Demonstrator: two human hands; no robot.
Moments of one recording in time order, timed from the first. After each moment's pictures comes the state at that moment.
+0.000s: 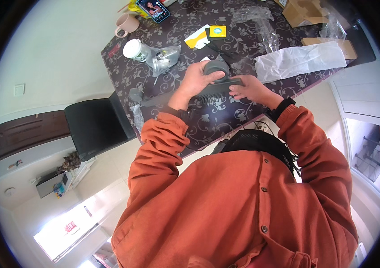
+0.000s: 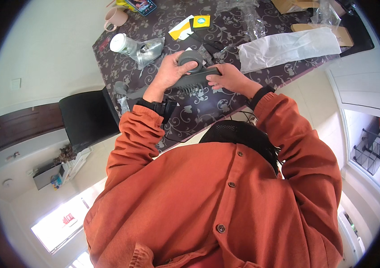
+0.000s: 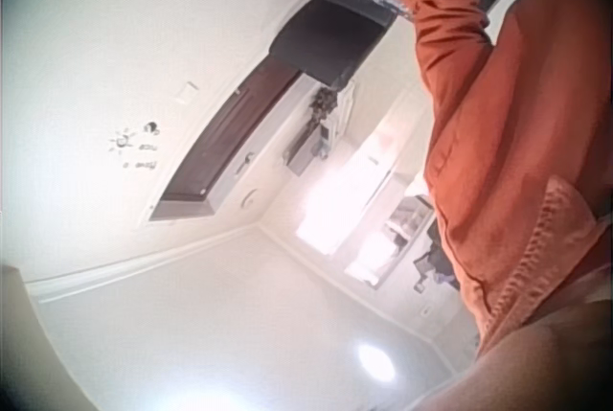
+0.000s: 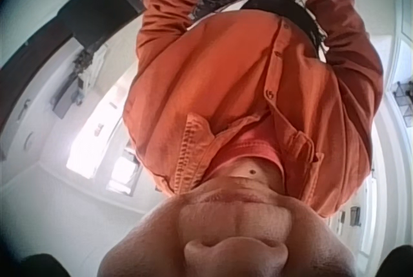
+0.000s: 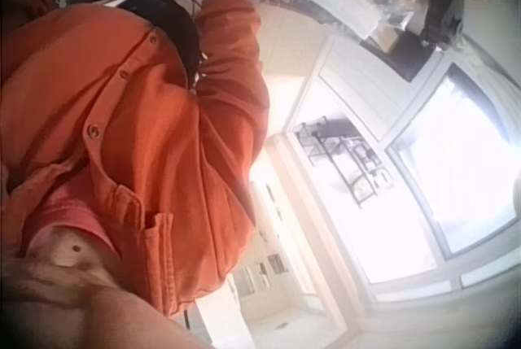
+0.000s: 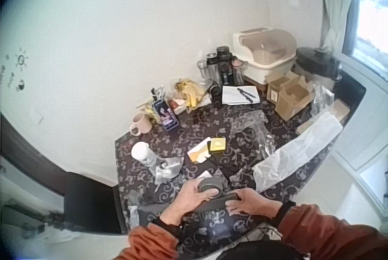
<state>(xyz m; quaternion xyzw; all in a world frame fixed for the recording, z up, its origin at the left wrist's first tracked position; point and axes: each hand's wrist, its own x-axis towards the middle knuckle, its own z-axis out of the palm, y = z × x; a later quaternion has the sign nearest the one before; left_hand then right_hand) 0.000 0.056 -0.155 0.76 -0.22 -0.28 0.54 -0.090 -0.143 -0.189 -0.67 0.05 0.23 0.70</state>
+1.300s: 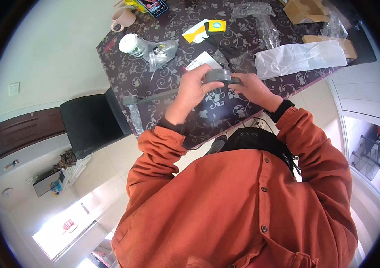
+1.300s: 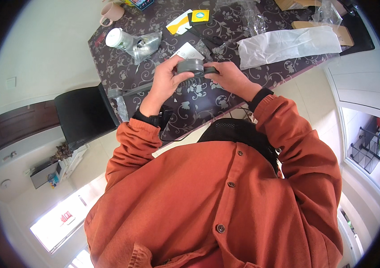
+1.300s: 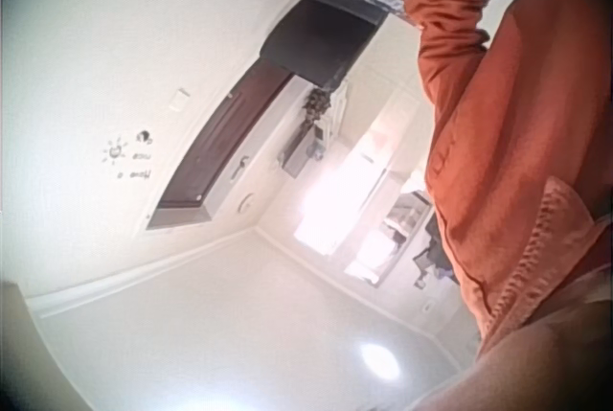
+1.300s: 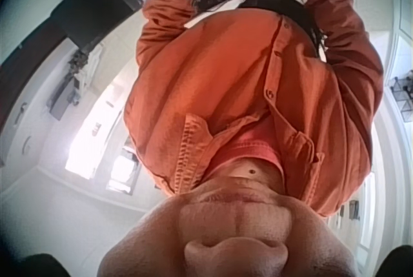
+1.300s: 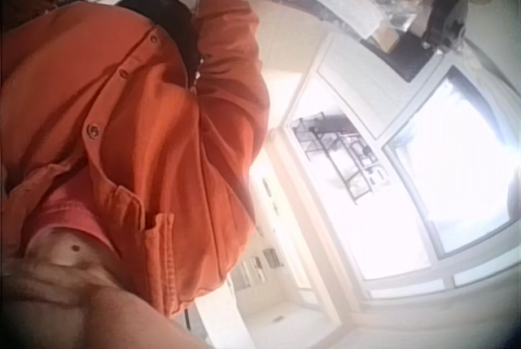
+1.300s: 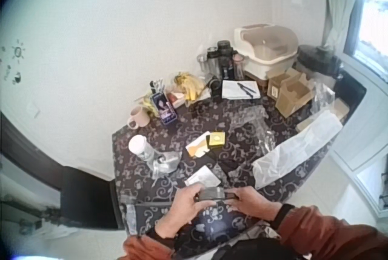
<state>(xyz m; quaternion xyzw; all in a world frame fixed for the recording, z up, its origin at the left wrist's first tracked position) -0.034 0.075 -0.157 0.81 -0.29 -0.11 0.50 -0.097 -0.140 -0.186 -0.83 -0.02 0.14 0.54</state>
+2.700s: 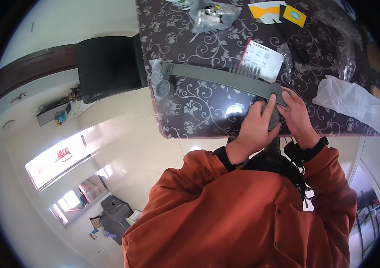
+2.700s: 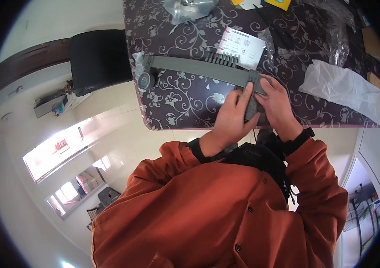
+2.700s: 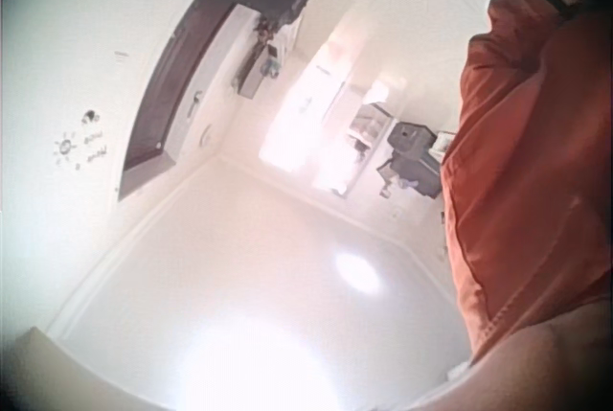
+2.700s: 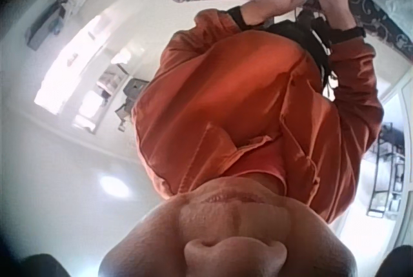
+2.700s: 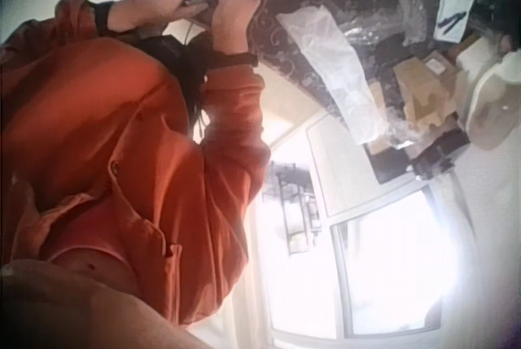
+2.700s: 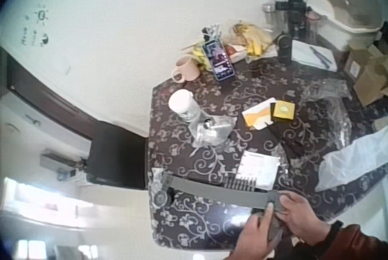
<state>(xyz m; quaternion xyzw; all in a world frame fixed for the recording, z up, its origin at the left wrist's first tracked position) -0.149 0.035 -0.226 0.91 -0.13 -0.03 0.40 -0.099 -0.114 -0.251 -0.42 0.28 0.26 0.82</state>
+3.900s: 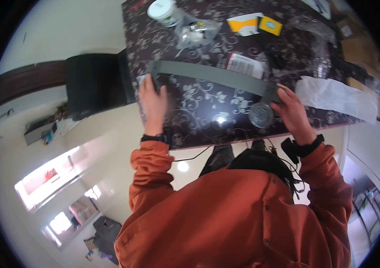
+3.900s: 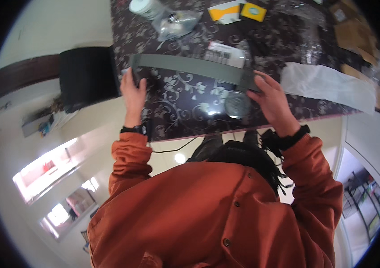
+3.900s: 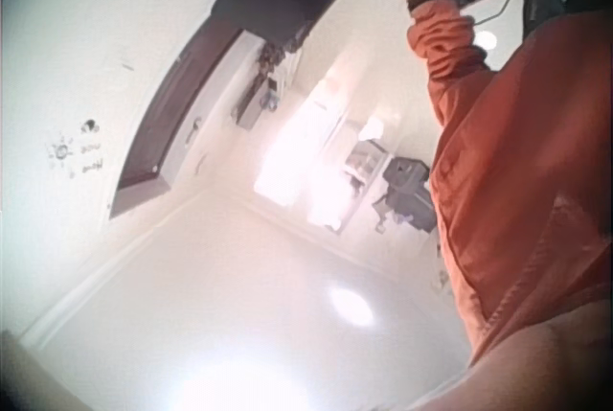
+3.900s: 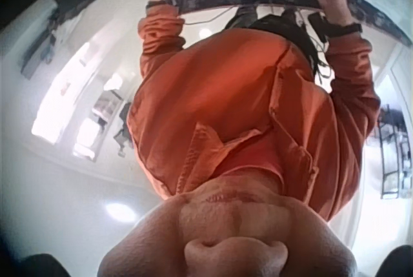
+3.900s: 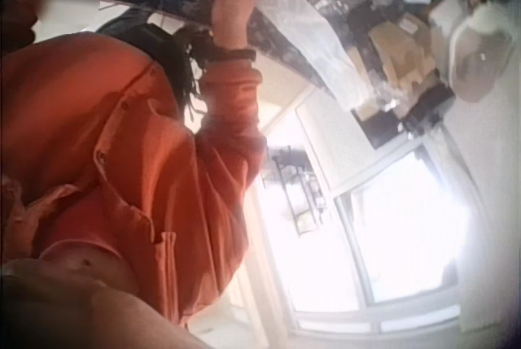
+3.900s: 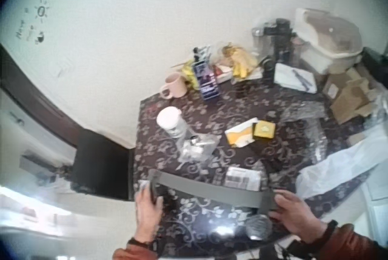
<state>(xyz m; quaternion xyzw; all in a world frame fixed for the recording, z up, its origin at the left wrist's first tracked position) -0.052 0.256 -0.222 0.98 0.06 0.11 0.13 -0.086 -0.146 -0.205 -0.46 0.24 0.22 0.83</state>
